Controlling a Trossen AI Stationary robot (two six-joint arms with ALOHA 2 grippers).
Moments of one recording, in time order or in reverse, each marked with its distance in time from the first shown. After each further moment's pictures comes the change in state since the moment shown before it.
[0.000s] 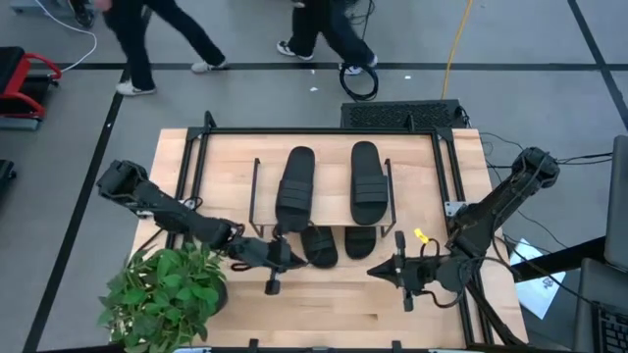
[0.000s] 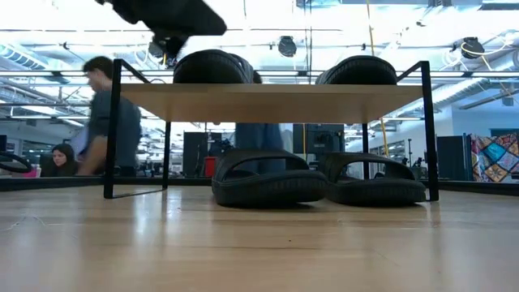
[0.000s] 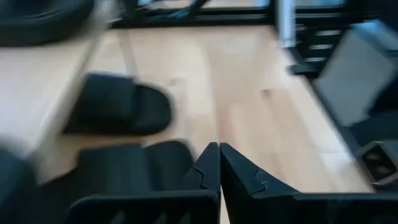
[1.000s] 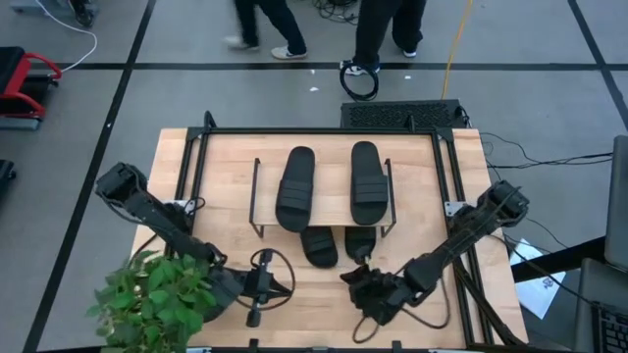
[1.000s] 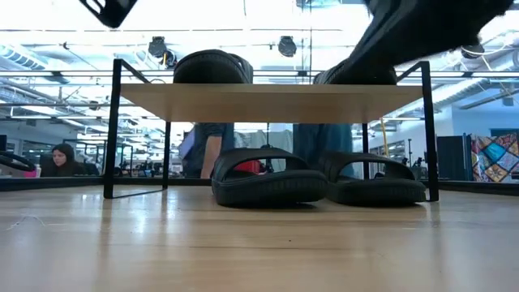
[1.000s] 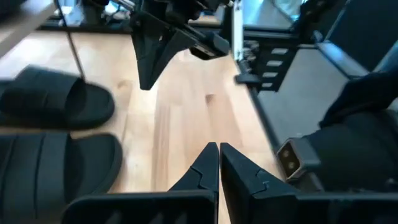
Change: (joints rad) left arm -0.270 0.031 -0.002 0.086 -0.204 -0.172; right arm -0.128 0.529 0.393 -0.488 -0.038 0.239
